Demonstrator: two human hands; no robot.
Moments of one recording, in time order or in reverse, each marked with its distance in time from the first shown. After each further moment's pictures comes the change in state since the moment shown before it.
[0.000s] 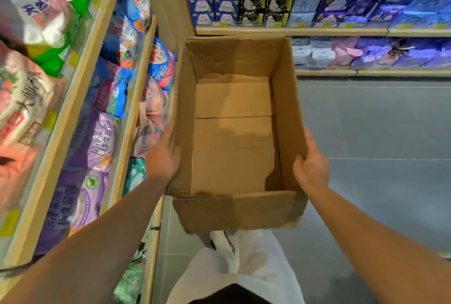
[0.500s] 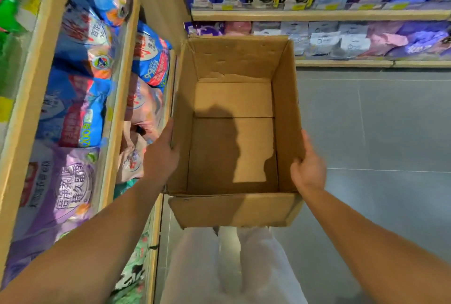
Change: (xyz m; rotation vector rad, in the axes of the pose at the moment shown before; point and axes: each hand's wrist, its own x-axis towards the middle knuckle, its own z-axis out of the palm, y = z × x) left_hand 0.224 0.020 0.077 0.052 -0.163 -0.116; right_hand 0.214 -0.058 0.083 -0.087 -0.117 0.080
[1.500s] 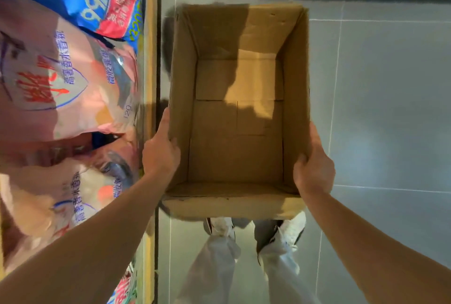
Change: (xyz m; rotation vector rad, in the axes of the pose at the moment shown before) left_hand 0.320 -0.204 0.274 0.143 -0.127 -0.243; right_hand 0.258 -0.009 0.400 -0.074 -0.115 0.138
